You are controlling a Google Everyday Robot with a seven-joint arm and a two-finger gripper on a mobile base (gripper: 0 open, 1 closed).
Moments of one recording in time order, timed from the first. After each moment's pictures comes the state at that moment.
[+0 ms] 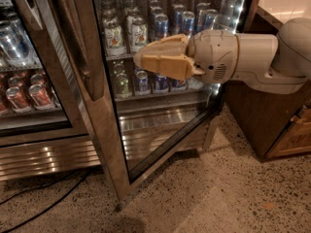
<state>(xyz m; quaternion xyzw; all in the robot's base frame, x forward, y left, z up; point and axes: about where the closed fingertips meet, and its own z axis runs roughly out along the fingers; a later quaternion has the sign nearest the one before) 0.475 0.005 1.017 -0.50 0.49 0.45 0.55</state>
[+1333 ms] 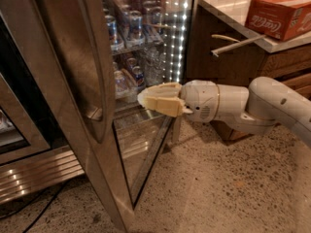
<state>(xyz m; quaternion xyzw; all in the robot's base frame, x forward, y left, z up) 0.492 0.006 0.904 -0.42 0.54 0.51 0.52</state>
